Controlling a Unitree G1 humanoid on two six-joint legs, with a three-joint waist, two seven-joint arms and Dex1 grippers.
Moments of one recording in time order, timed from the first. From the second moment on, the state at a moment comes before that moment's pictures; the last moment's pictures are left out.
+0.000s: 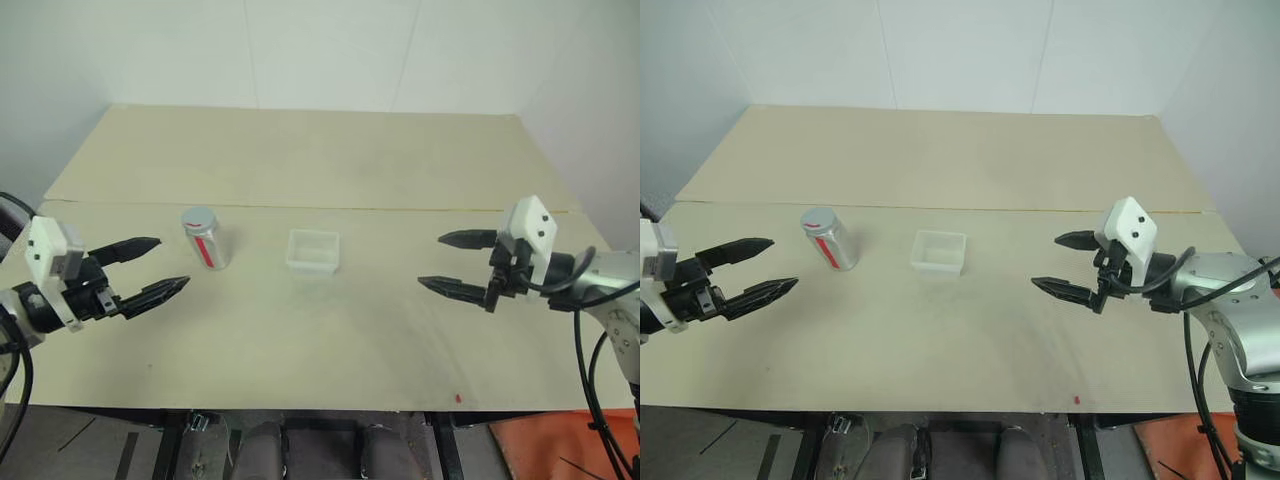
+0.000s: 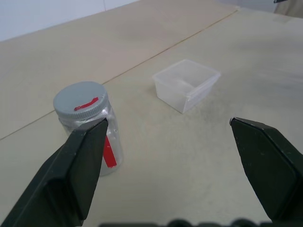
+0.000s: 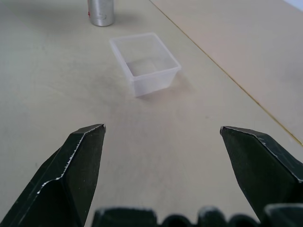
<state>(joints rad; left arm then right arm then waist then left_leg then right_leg) 0.02 0.92 0.53 -0.26 -0.70 0.48 -1.05 -0.29 -0.92 -0.17 -0.36 0.54 0.61 0.99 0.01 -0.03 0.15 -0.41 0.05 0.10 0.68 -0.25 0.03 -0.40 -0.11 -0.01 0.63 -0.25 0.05</state>
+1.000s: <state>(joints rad) -0.05 0.39 0.29 -0.10 -0.25 0.11 -0.47 -0.34 -0.91 -0.13 -0.37 0.53 0.61 0.99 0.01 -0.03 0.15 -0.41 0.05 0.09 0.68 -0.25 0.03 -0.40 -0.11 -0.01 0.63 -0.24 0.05</state>
